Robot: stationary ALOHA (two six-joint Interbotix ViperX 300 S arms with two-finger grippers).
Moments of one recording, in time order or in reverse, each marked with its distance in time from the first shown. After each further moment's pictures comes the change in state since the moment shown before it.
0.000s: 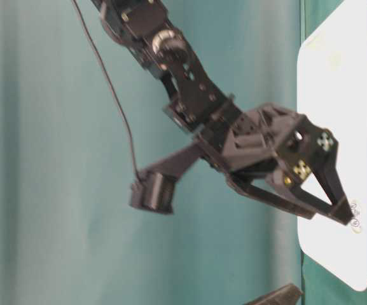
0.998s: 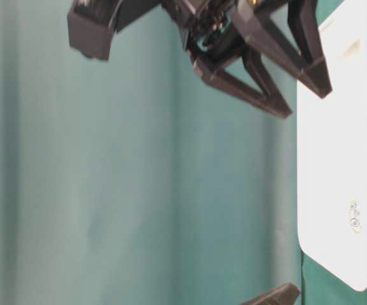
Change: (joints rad) left arm 0.000 0.000 -0.005 0.002 0.000 0.000; right arm 0.084 -0.390 0.471 0.000 -0.232 0.003
